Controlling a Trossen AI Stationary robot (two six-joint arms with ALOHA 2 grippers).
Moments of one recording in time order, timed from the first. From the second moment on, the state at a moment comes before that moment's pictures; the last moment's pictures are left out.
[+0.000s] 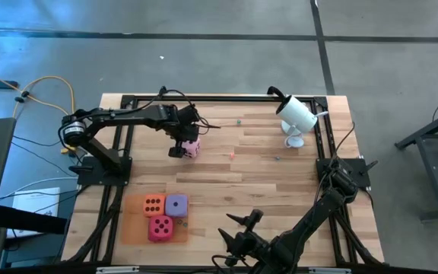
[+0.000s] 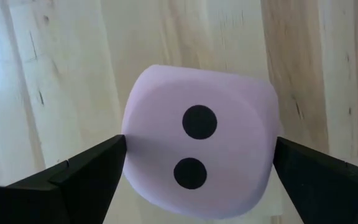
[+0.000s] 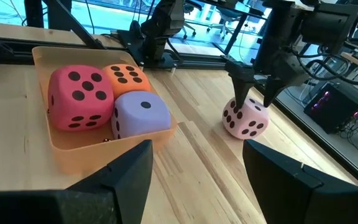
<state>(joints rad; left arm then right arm) 0.38 1.52 1.08 -0.78 0.05 0.53 0.79 2.17 1.94 -0.88 1.22 0.79</state>
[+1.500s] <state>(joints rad) 0.47 1.61 1.08 -0.75 0.21 0.38 0.79 2.17 1.94 -0.86 1.22 0.76</state>
